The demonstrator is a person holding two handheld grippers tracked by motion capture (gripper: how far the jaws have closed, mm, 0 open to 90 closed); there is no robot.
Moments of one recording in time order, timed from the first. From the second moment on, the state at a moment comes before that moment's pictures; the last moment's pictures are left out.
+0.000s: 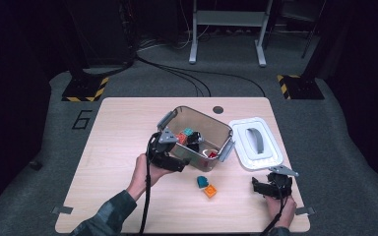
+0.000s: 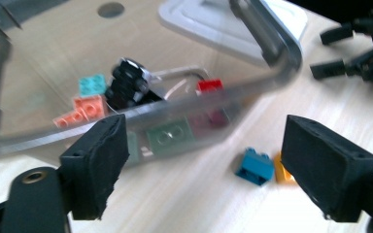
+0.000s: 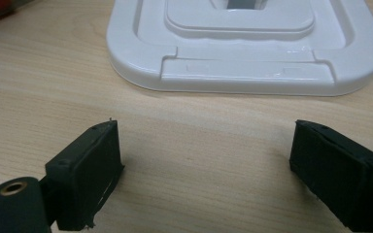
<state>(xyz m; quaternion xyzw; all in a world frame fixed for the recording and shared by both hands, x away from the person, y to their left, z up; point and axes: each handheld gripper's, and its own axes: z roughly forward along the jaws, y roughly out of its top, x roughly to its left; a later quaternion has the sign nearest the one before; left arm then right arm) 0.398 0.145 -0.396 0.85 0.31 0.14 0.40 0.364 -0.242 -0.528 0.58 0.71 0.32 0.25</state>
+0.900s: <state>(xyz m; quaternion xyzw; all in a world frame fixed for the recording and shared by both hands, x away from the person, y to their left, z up) 0.386 0.097 -0.496 0.89 0.24 0.08 0.38 0.364 -0.242 -0.529 0.58 0.71 0.32 0.25</state>
